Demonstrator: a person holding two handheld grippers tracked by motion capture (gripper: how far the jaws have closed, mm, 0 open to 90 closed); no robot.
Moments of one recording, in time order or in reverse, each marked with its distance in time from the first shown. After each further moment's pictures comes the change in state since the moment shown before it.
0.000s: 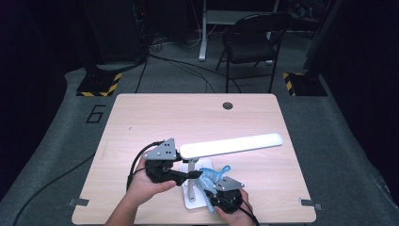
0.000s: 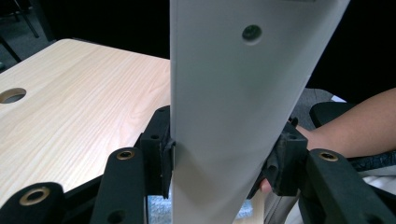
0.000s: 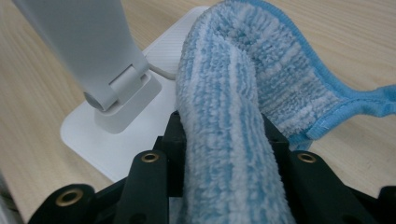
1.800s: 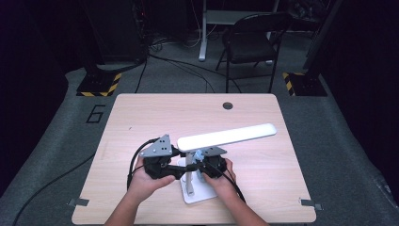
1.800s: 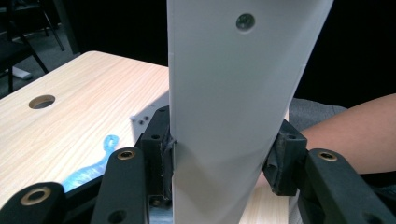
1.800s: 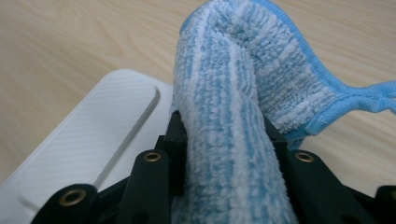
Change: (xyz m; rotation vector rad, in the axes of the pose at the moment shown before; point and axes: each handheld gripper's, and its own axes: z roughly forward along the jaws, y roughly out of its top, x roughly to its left) left arm 0.012 -0.008 -0.001 -0.065 0.067 -0.008; right arm -0.043 0.060 0.079 -0.011 -0.067 0.041
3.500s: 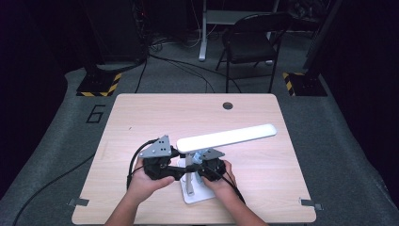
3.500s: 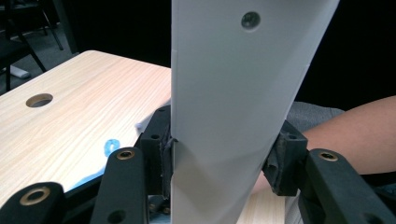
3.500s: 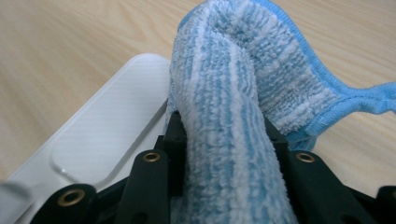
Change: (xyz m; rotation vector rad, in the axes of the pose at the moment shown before) left arm -0.001 -0.002 -0.001 -0.014 0.000 -0.015; right arm 0.005 0.002 0.000 0.028 0.026 -0.058
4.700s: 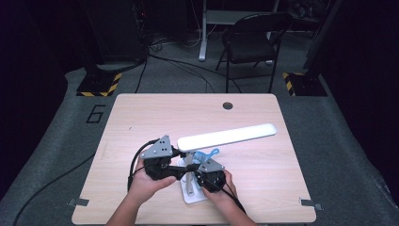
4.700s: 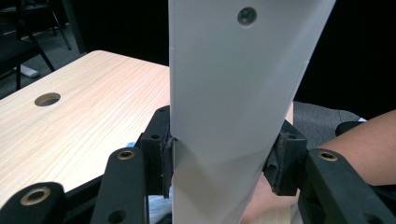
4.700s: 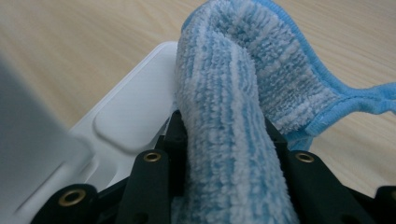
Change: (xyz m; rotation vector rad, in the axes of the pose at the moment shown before) left arm -0.002 0.000 0.002 0.002 0.030 -0.001; right arm 0.030 -0.025 -0.023 -0.060 -0.040 -0.023
